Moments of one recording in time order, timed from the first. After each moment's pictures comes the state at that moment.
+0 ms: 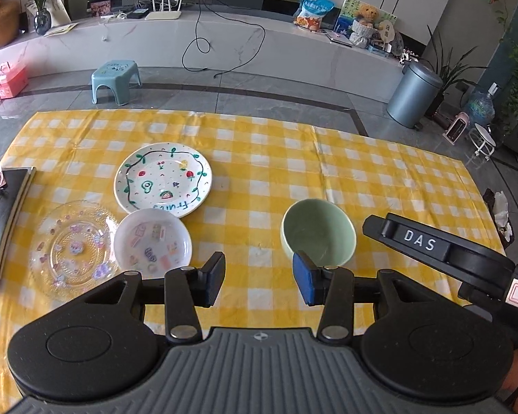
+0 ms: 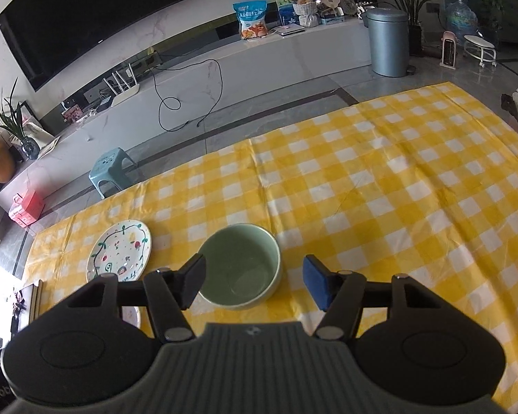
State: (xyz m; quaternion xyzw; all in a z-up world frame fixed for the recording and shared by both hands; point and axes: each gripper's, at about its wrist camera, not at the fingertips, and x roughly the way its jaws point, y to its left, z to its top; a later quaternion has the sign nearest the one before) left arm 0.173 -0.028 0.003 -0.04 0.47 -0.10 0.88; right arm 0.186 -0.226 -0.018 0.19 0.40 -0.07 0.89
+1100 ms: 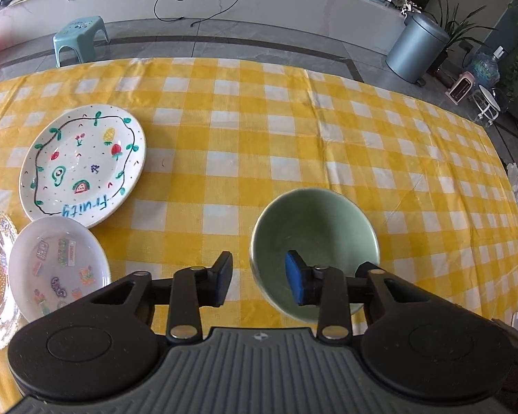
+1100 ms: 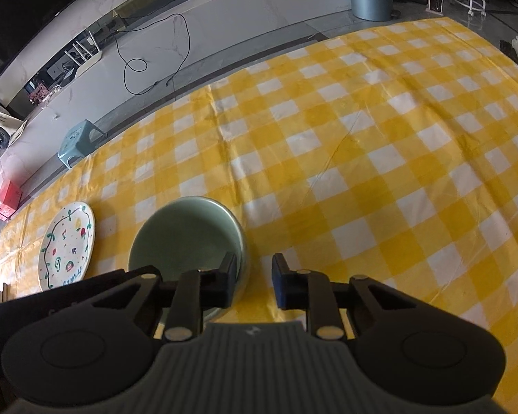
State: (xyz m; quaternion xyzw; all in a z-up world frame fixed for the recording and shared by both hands) left arm 0.254 -0.083 -0.081 -0.03 0.54 -0.12 0.83; right arm 0.233 -0.251 -0.096 0.23 0.48 -0.09 0.84
